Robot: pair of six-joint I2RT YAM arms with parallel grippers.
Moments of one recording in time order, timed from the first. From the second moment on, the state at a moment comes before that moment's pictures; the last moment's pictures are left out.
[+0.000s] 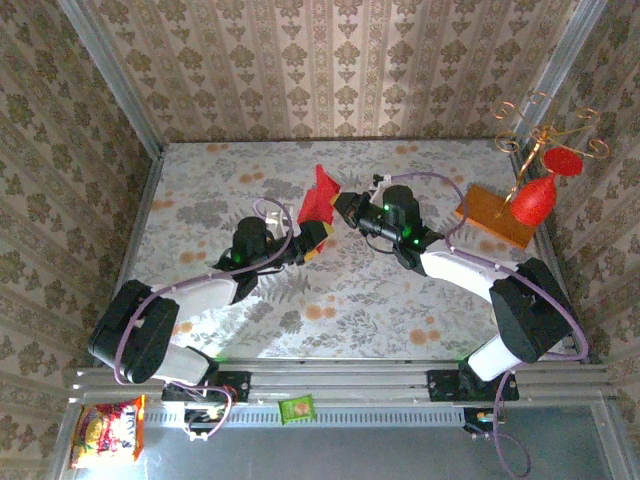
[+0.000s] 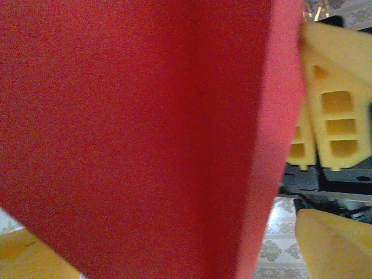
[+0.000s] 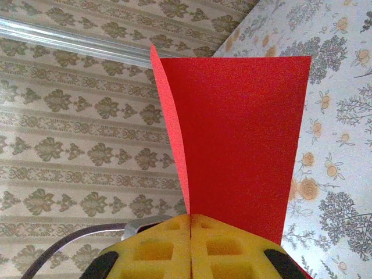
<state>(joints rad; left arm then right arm) -0.59 1.41 0.58 0.63 0.60 -1.15 0.52 1.54 0.89 0.47 -0.29 1.24</state>
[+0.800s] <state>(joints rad) -0.59 1.41 0.58 0.68 0.57 -1.14 0.50 1.54 0.84 0.50 -0.30 1.29</state>
